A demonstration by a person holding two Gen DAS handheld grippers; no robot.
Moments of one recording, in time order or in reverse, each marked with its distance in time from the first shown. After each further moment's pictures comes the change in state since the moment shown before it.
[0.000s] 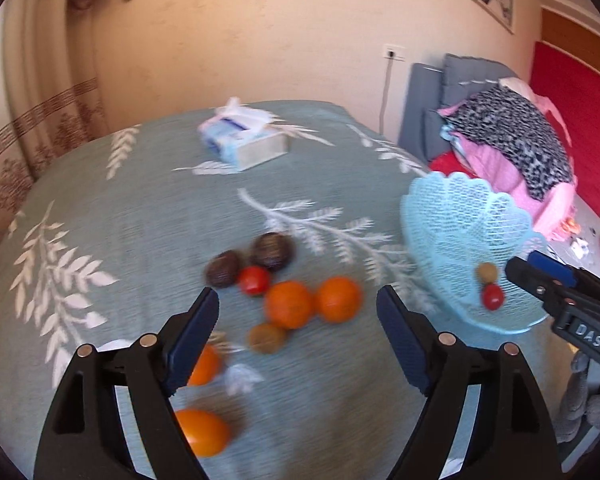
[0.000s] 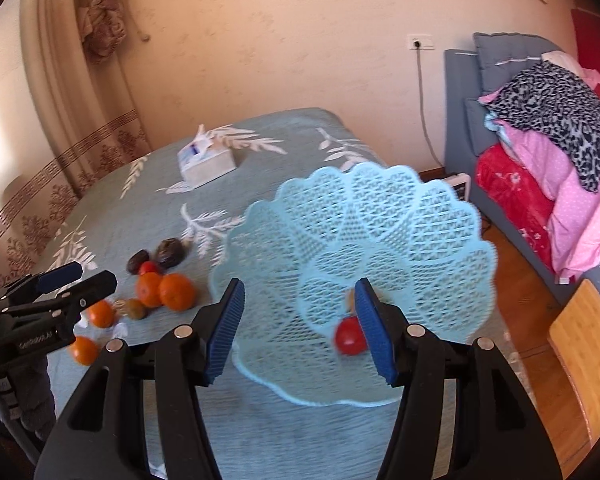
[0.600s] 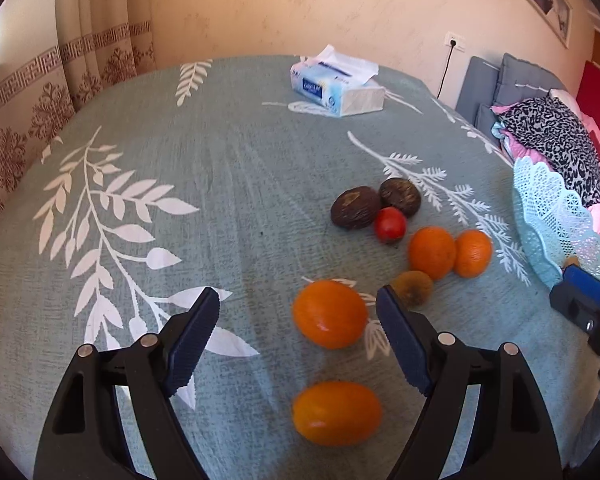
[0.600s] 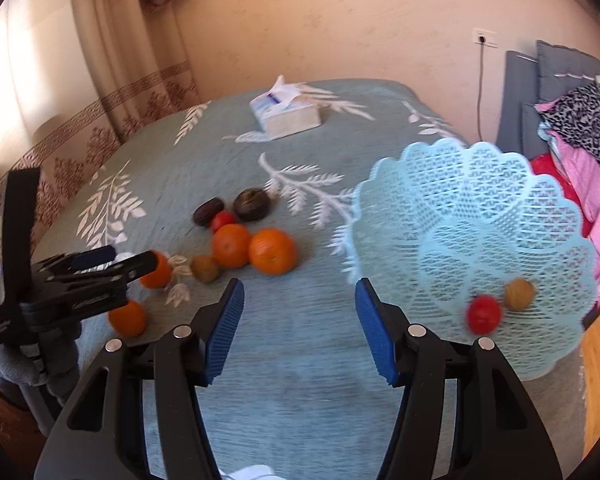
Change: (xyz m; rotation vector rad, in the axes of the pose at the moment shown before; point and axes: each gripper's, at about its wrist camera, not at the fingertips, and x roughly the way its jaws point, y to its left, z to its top) left arm 0.027 0.086 -0.038 -0.132 0.116 0.080; right arm 0.028 0.087 -0.022 -0.150 0.114 0.109
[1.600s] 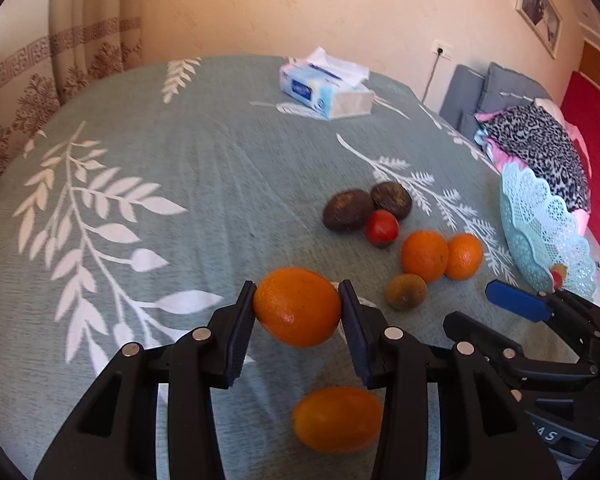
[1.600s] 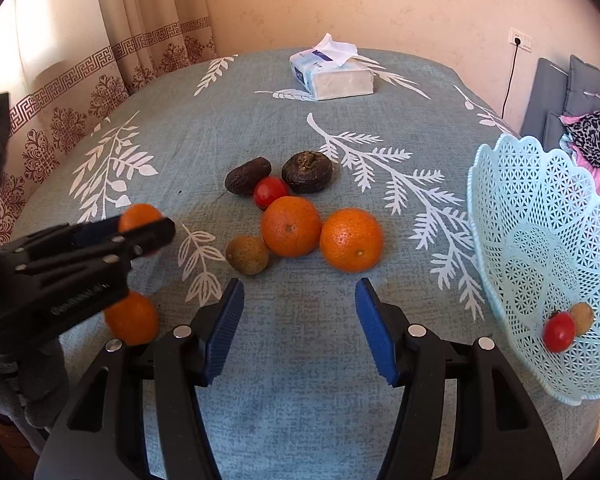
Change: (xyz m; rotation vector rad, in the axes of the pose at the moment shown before) left arm -0.002 0.010 -0.001 -0.012 -0.036 -0.073; right arm 0.058 0.053 0.002 -0.097 0.106 -0.016
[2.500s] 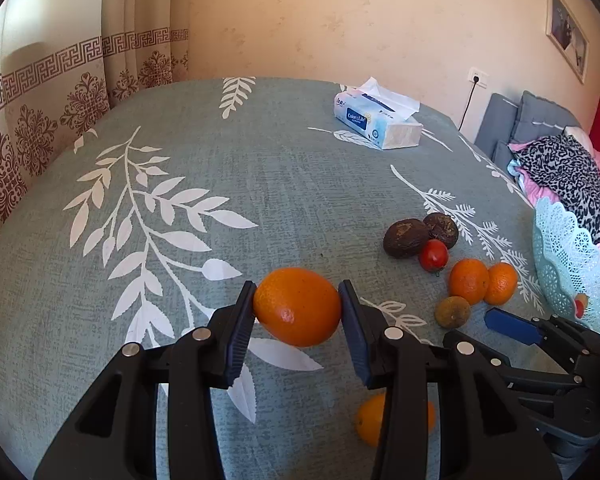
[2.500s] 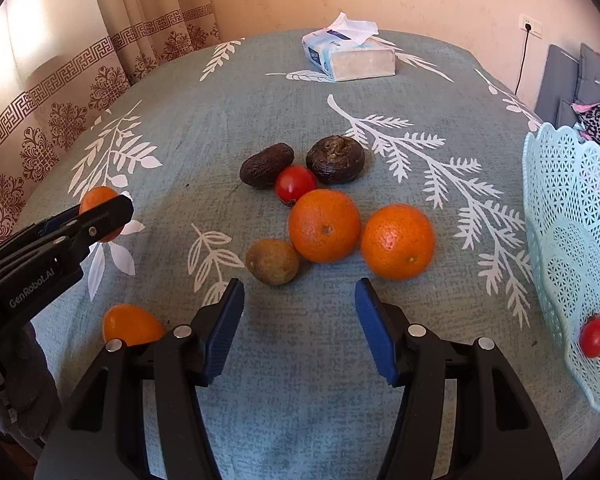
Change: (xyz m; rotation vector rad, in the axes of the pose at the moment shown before) left arm -0.016 0.029 -0.001 -0.074 -0.074 0.111; right arm 0.028 0.015 0.004 0.020 0.049 0.039
